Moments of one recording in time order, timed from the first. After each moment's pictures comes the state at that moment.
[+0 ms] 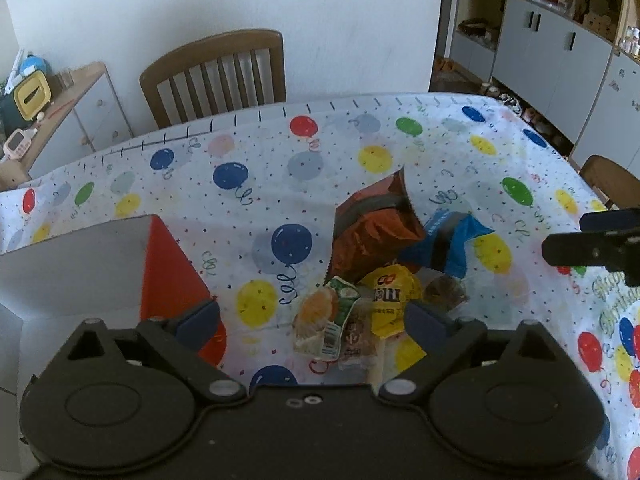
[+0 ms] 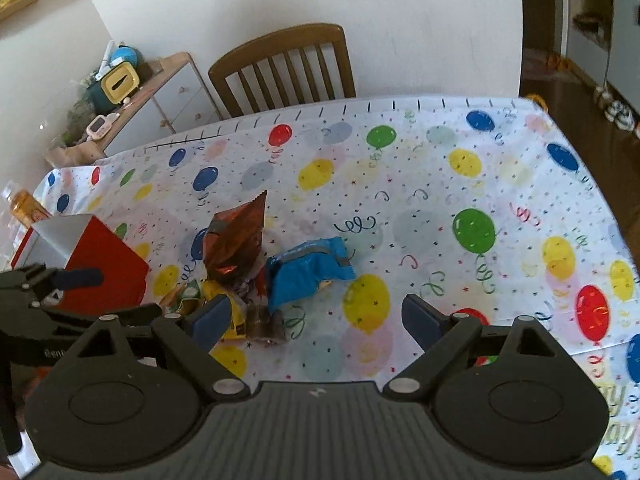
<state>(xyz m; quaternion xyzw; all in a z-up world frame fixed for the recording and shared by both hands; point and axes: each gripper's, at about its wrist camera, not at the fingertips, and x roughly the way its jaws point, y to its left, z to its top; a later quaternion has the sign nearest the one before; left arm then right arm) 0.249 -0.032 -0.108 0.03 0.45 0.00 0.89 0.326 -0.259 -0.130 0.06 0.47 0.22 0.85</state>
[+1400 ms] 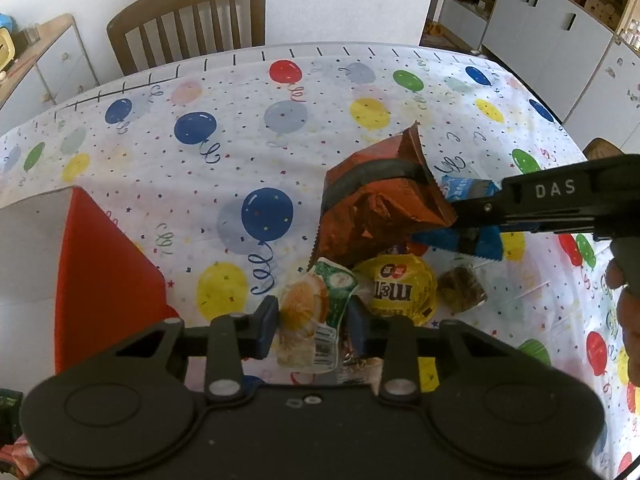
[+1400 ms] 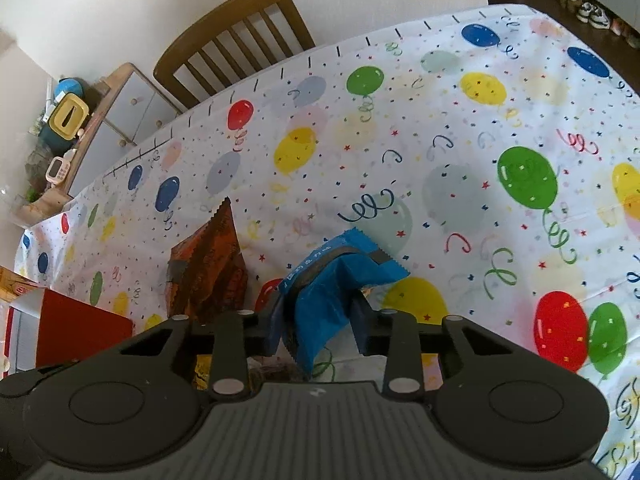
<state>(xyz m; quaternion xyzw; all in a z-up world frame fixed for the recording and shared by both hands) 0.289 -0.023 -0.146 0.00 0.52 -0.03 0.86 0.377 -0.231 -0.180 0.16 0.53 0.17 0.82</state>
